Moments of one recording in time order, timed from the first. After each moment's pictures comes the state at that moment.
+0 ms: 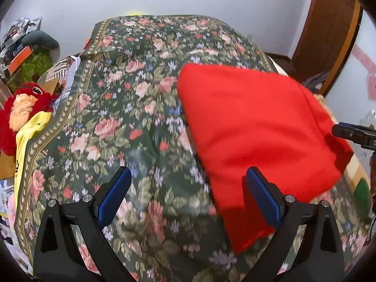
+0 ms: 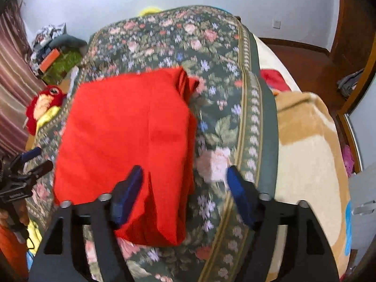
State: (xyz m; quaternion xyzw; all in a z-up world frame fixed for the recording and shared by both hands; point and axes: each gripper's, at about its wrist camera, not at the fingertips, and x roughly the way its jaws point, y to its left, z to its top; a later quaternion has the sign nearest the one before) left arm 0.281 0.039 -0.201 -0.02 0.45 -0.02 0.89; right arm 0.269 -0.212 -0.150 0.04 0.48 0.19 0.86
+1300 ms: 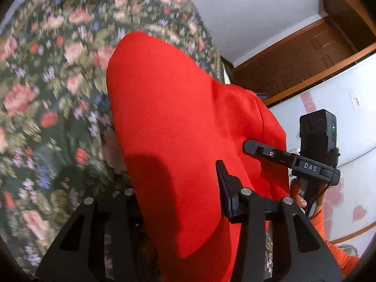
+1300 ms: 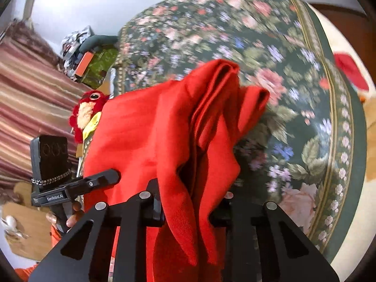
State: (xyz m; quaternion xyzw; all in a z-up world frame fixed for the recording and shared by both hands) left arm 0.351 0.072 -0.220 -0.27 0.49 -0.22 0.80; right arm 0.320 -0.141 -0.149 0.13 0.54 0.32 0.76
